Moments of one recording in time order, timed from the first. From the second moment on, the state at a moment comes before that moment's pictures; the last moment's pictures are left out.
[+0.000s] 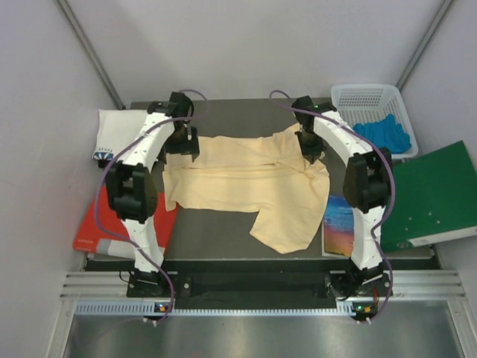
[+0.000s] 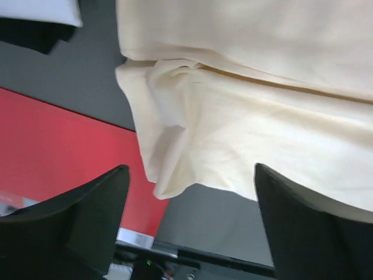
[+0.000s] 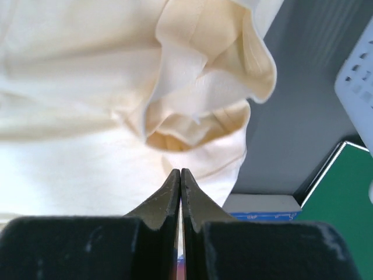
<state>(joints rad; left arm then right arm) -0.18 2.05 1.87 -1.22 -0.22 -0.32 0.33 2.15 1.89 -1.15 0.21 0.15</state>
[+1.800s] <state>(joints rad) 0.28 1.77 1.04 -0.81 0.28 -0.47 0.41 1.77 1.49 -1.02 -0.19 0.18</state>
